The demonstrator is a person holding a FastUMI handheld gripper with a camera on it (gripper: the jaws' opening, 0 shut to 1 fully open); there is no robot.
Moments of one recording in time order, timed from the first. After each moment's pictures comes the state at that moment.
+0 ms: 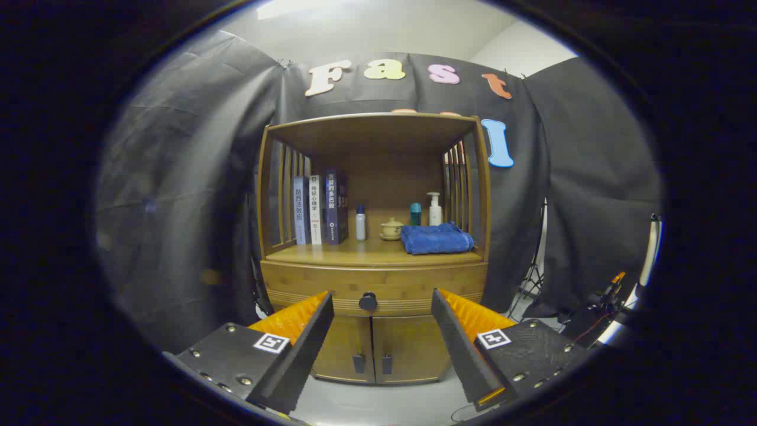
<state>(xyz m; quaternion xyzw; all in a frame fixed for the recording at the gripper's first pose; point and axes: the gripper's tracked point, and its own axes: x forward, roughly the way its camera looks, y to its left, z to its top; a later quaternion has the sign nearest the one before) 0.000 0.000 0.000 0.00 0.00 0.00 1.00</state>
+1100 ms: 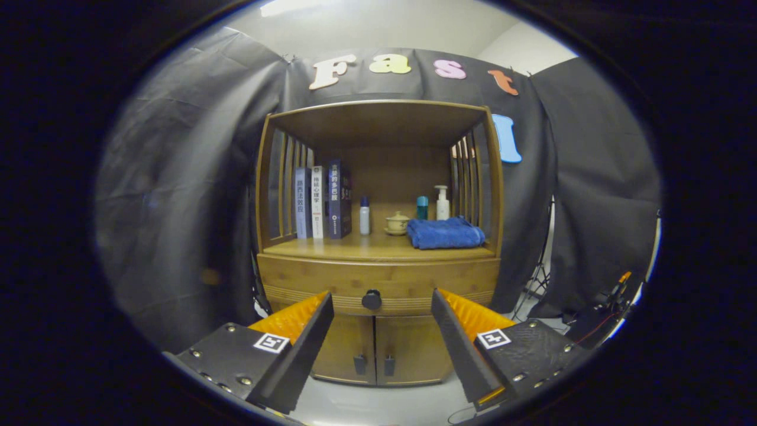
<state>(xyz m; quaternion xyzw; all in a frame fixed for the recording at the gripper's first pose) 0.039 0.010 -0.011 -0.01 0.00 0.01 1.00</state>
